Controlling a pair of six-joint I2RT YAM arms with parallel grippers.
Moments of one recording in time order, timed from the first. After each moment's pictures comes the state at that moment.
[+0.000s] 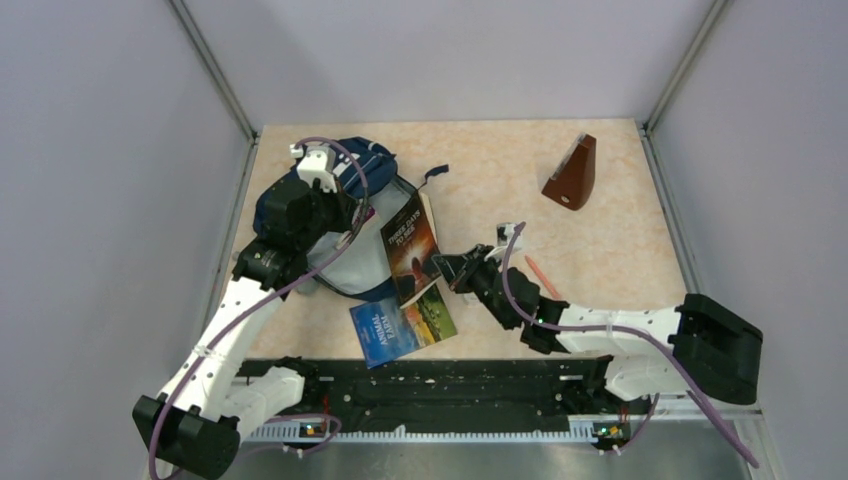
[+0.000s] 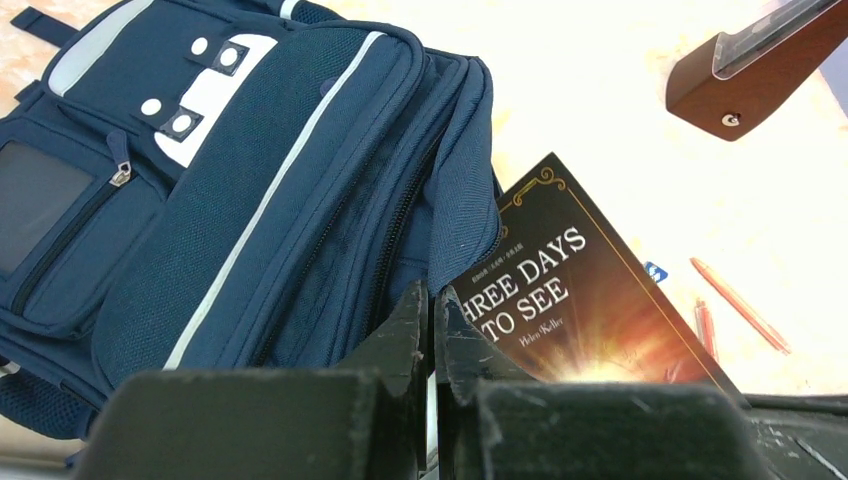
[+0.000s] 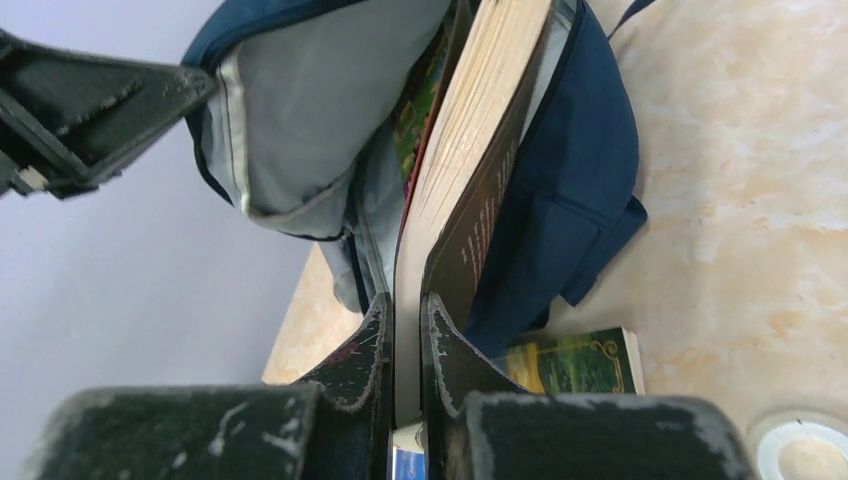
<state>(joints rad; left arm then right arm) -0.32 0.98 0.98 -0.32 0.04 -0.24 1.14 1.23 0.51 0.65 0.55 0.82</state>
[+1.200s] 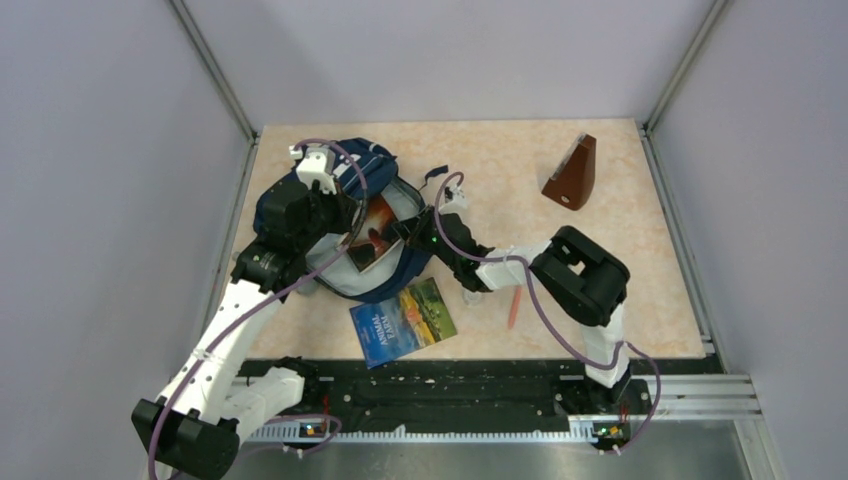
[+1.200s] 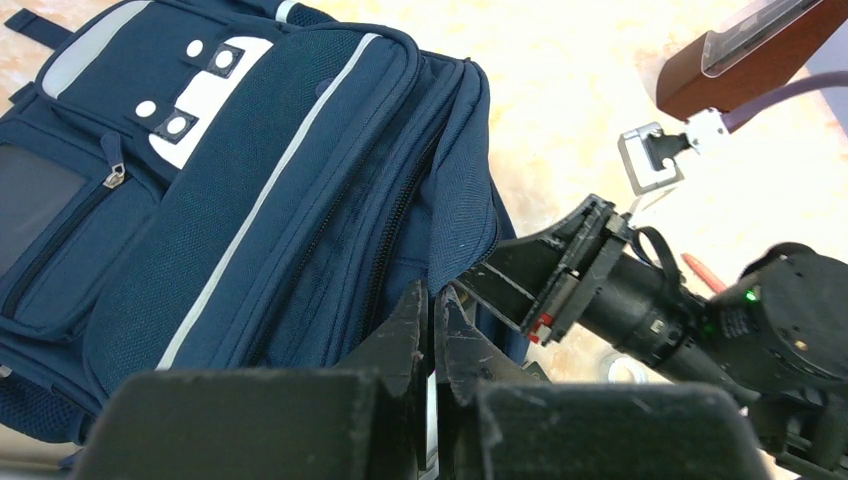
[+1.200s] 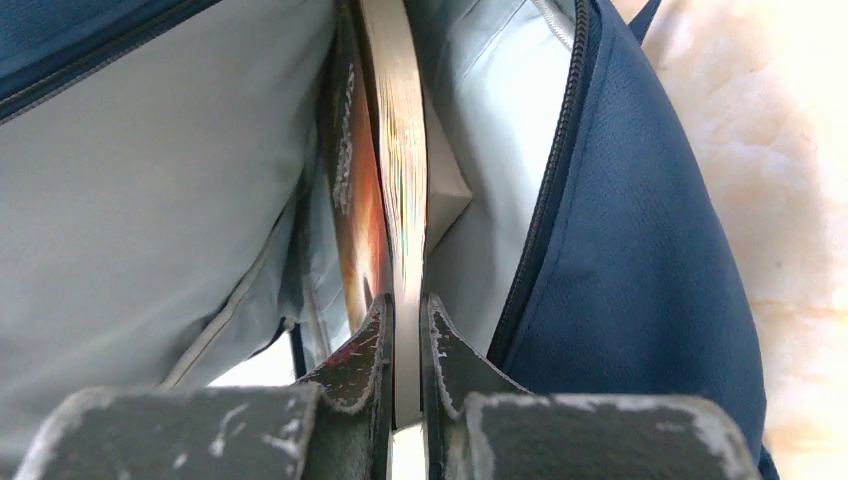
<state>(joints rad) -0.32 0.96 0.98 -0.32 0.06 -0.24 0.88 1.96 1.01 0.75 0.22 1.02</state>
